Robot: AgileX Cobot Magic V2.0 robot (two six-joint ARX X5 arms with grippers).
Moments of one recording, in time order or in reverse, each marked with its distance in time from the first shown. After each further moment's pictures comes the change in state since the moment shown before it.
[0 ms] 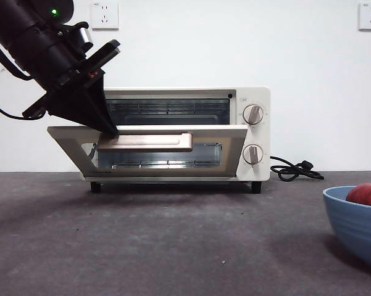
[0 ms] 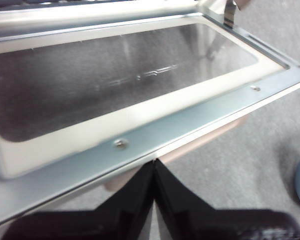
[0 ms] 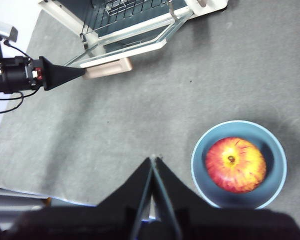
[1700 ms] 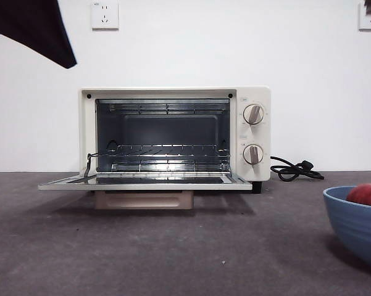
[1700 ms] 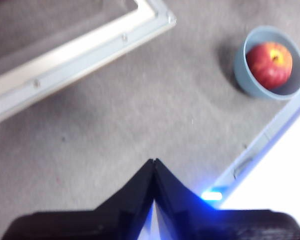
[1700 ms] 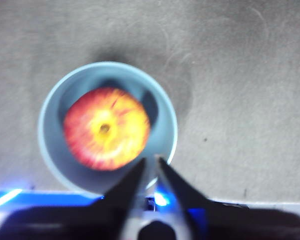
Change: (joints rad) left arm -0.190 -0.423 -0.047 -0.454 -0.089 0.124; right arm -0.040 0.560 0.000 -0.147 0.240 -0.235
